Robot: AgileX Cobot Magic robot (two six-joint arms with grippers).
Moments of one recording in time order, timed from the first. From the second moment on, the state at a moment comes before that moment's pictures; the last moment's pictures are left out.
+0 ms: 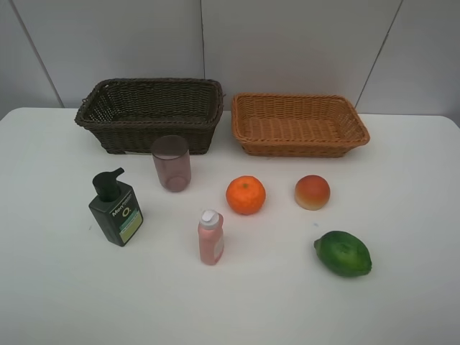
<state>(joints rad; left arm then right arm) -0.12 -0.01 -0.51 0.01 1.07 -0.07 -0.05 0.00 -0.53 -0.19 1.07 0.22</state>
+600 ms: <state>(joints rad) -0.12 -0.01 -0.51 0.01 1.07 -0.07 -0.05 0.00 -0.53 -0.19 1.07 0.22</state>
